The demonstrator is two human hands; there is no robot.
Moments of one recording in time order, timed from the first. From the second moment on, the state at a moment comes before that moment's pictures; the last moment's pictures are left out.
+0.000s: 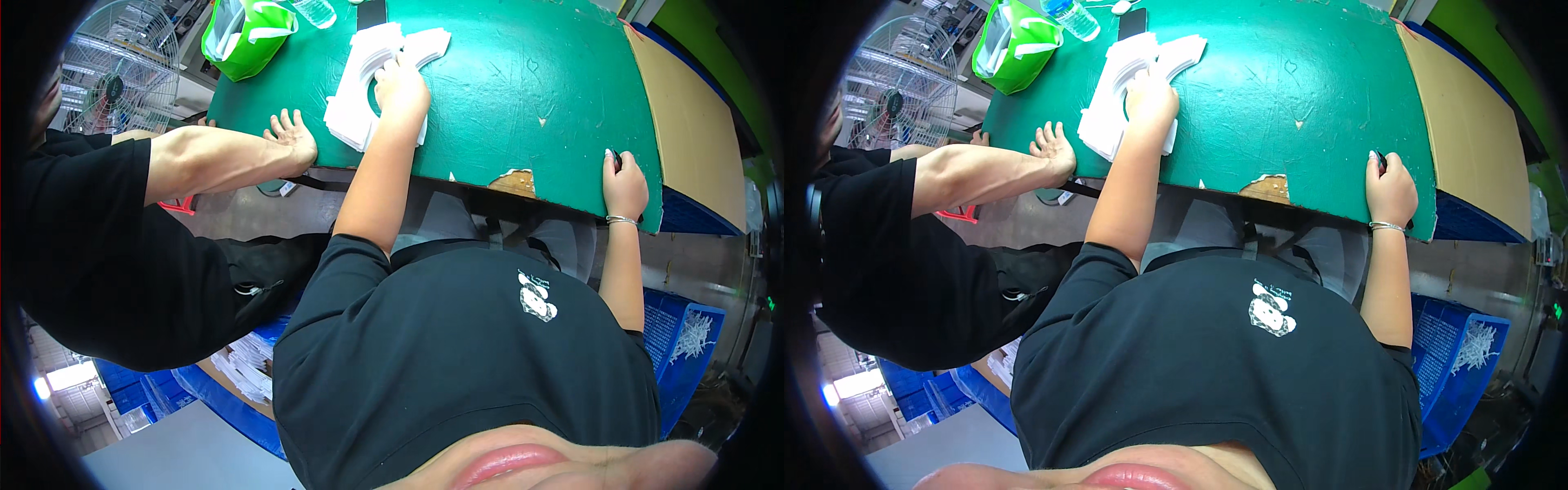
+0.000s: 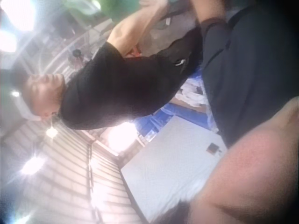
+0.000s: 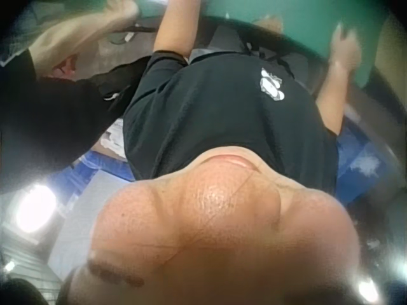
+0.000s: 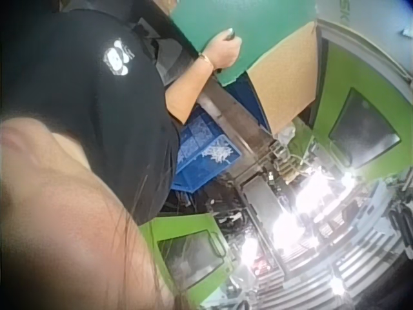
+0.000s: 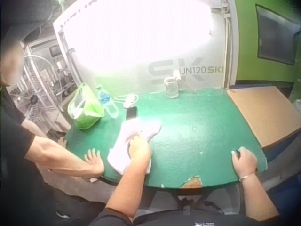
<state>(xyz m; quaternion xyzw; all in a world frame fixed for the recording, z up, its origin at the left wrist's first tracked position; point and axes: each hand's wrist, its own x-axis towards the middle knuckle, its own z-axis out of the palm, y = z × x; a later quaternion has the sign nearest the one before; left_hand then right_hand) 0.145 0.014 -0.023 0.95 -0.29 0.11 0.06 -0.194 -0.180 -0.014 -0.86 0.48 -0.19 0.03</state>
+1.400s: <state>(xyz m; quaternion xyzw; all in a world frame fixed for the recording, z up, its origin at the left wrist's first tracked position) -0.024 0.141 0.203 -0.10 -0.60 -0.05 0.79 -0.193 -0.181 -0.016 -0.85 0.49 -0.18 0.02</state>
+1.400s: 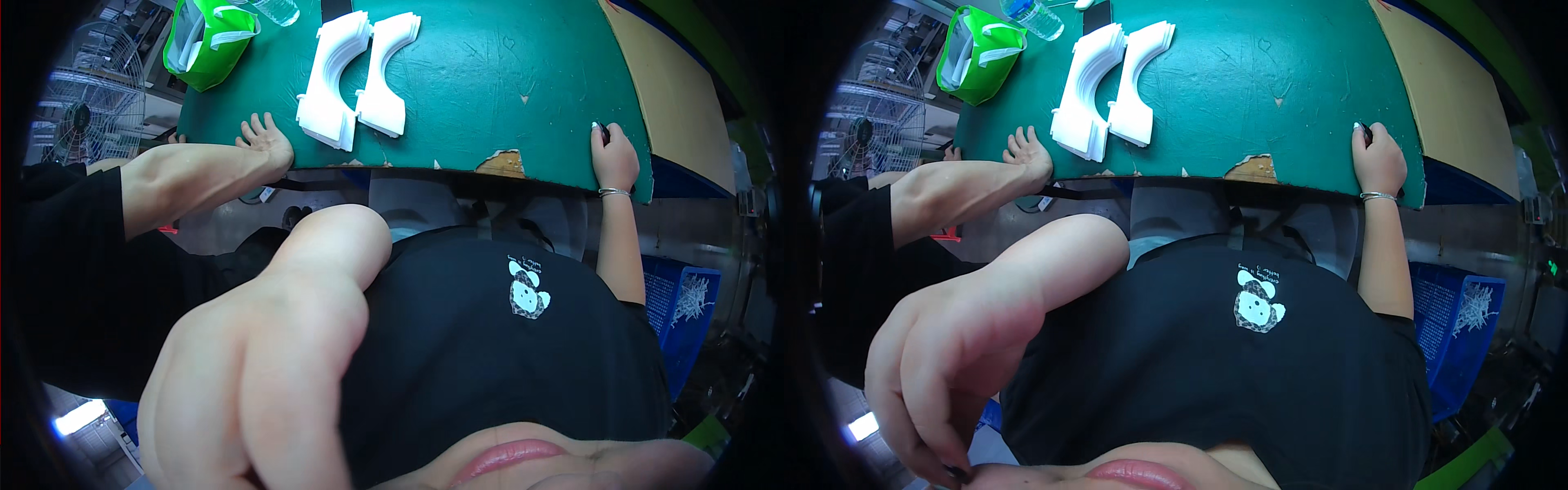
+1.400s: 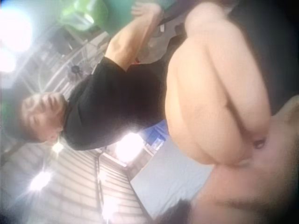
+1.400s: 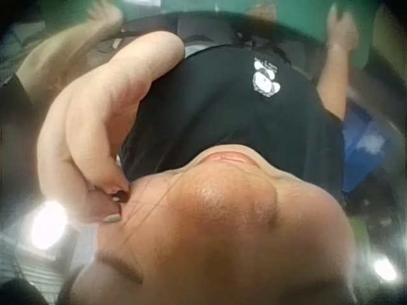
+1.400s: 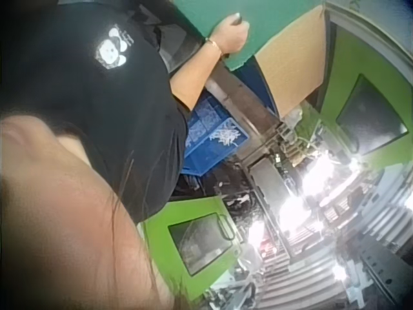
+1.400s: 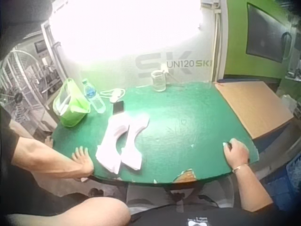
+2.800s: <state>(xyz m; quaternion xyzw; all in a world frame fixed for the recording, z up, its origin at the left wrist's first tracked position) 0.022 0.035 -0.035 0.62 -0.53 -0.15 0.56 -0.196 -0.178 -0.021 -0.85 0.47 -0.21 0.01</state>
